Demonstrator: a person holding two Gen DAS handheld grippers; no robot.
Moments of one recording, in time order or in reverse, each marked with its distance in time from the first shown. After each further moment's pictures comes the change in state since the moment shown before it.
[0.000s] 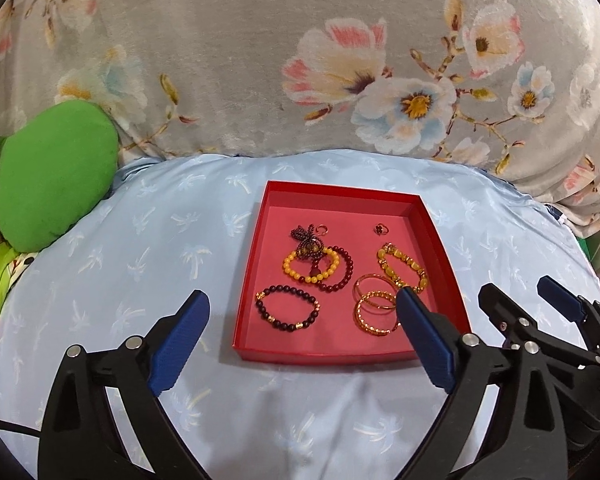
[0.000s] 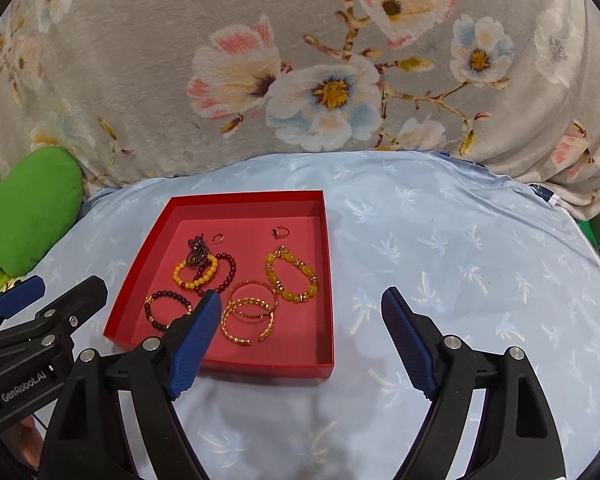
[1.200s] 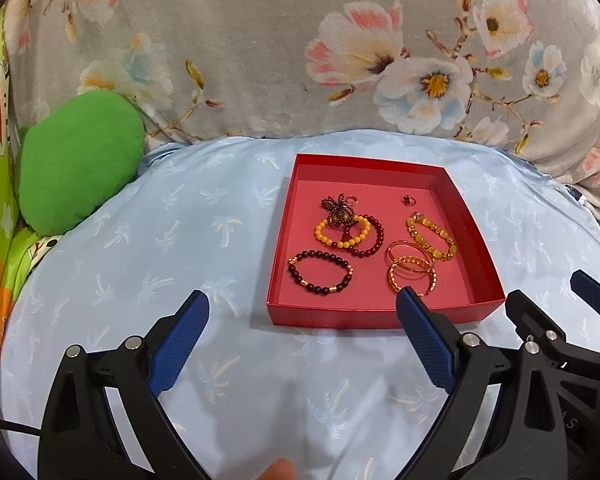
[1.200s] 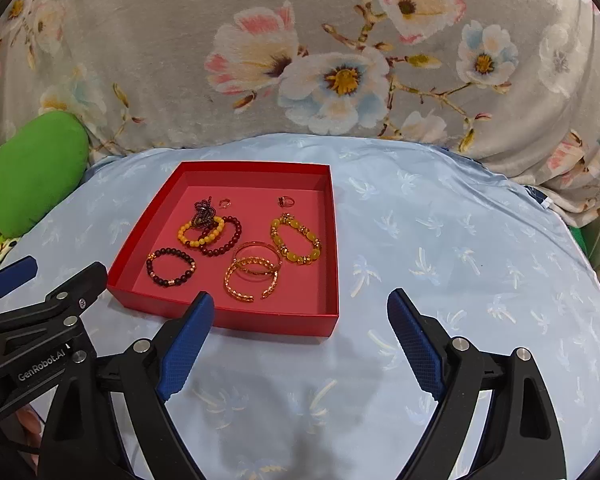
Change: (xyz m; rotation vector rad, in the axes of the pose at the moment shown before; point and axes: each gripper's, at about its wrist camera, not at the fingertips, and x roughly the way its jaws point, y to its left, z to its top) left arm -0.005 0.010 -0.036 0.023 0.012 0.092; right arm -0.015 0.016 -0.032 -0.075 0.025 -0.033
